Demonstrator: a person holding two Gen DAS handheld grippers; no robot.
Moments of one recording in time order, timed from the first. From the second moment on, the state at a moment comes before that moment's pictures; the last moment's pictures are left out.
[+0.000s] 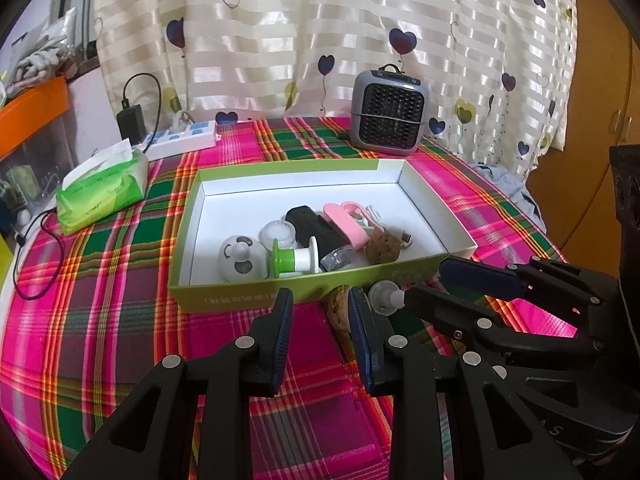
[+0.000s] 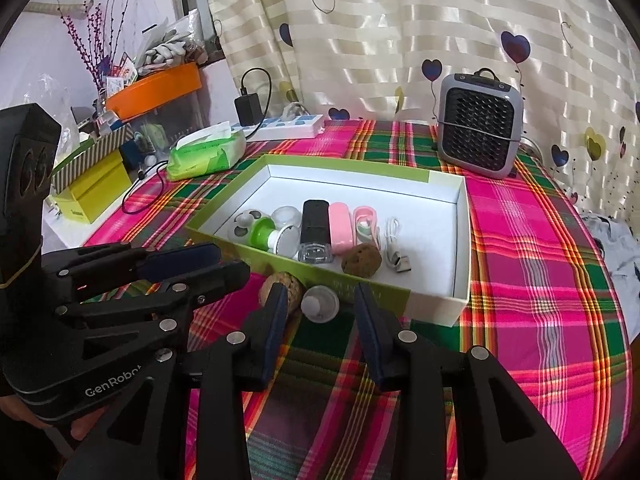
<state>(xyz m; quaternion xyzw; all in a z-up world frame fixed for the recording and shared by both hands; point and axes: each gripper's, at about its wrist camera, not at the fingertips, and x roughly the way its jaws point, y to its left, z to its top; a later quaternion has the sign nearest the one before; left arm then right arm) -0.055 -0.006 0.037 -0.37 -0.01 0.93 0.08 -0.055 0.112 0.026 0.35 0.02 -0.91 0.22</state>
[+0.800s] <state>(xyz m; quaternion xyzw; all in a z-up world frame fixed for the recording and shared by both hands) -0.058 -0.007 0.030 -0.38 -0.02 0.92 0.09 -0.057 0.112 0.019 0.37 0.03 -0.90 0.22</state>
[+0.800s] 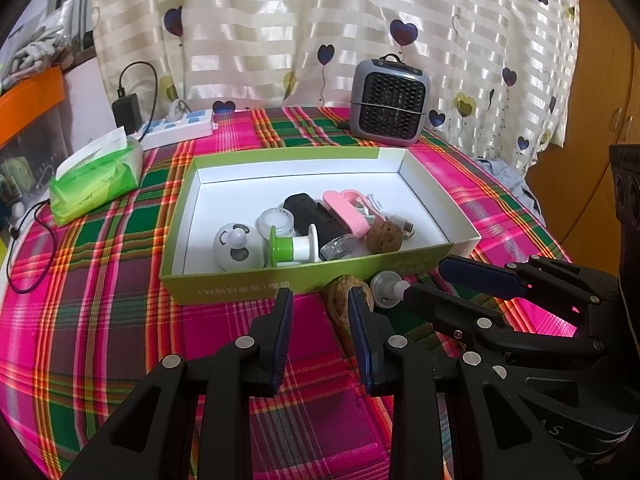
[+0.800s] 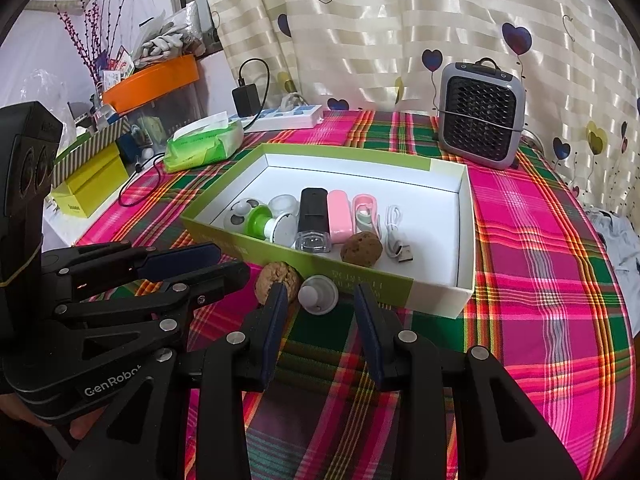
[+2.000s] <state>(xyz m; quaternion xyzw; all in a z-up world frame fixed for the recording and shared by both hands) -0.063 -0.010 0.023 -0.39 -0.04 0.91 0.12 -0.086 0.113 -0.004 0.43 -0.02 -0.87 0.25</state>
